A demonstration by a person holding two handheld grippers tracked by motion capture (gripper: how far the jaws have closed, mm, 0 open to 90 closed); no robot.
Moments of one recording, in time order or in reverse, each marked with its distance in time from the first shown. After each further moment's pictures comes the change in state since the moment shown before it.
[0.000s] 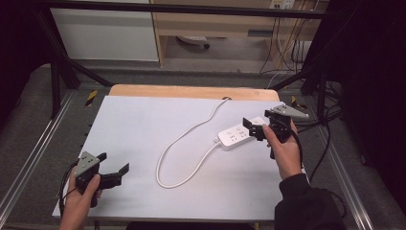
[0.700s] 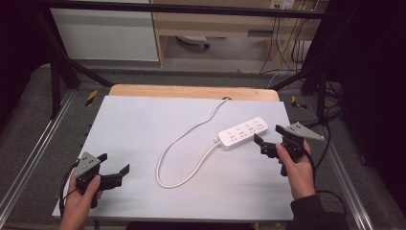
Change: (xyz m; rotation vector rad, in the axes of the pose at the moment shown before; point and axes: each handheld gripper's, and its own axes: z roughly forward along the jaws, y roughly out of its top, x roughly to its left) left arm -0.002 0.000 -0.001 0.005 -0.006 0.002; right arm -0.010 -0.042 -0.041 -0.025 -0.013 0.000
